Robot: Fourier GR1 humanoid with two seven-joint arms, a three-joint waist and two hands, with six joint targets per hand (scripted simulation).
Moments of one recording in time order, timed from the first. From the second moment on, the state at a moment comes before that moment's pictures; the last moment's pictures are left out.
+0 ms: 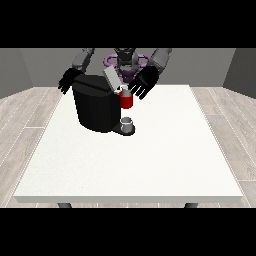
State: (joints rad) left arm -1.17 0.44 0.10 -0.61 -0.68 -0.14 -0.14; right arm -0.32 -0.04 -0.05 -1.37 -0.03 -0.18 -0.07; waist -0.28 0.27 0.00
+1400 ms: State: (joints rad) left arm -1.12 0.42 0.05 -0.64 -0.75 -0.22 -0.16; right arm -0.26 -0.05 -0.08 -1.30 -0.05 -0.18 -0.11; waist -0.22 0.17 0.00
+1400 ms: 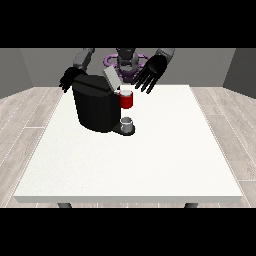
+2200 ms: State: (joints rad) left arm -0.82 0.18 0.29 -0.69 -0.41 -0.22 -0.23; right arm -0.09 -0.07 -0.15 -1.27 -0.09 -0.17 -0.11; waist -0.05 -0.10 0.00
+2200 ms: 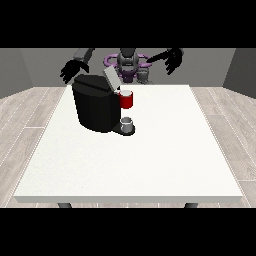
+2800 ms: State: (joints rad) left arm -0.59 0.09 0.36 -0.75 -0.26 -0.26 -0.23; right arm -0.09 -0.14 -0.09 -1.40 -0.08 -0.07 -0.04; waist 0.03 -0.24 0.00
